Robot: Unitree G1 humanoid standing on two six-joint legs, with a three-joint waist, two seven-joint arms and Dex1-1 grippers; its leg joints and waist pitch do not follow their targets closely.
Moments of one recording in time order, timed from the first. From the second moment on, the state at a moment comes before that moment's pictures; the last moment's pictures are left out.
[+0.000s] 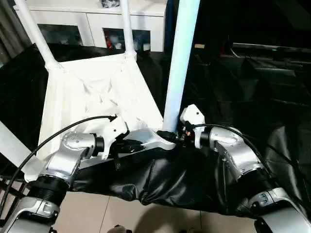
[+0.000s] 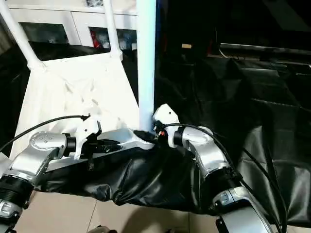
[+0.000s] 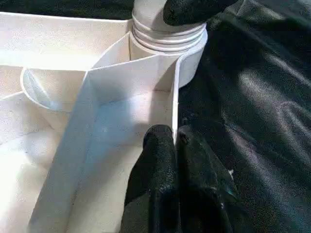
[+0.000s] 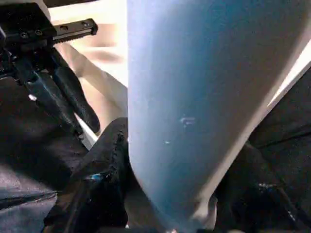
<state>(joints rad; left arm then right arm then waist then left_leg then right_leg) -0.45 0.45 -0.21 0.46 -0.08 0.13 -1.13 -0.56 -0.24 0.23 0.58 0.11 0.02 0.90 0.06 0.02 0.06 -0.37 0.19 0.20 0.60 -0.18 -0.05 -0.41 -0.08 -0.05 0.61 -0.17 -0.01</state>
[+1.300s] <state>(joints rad) -0.44 0.46 -0.20 0.45 -0.08 0.15 -1.13 -0.60 -0.22 0.24 0.70 0.05 0.00 0.87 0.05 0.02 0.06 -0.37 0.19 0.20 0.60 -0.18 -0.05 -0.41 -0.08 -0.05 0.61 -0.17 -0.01</state>
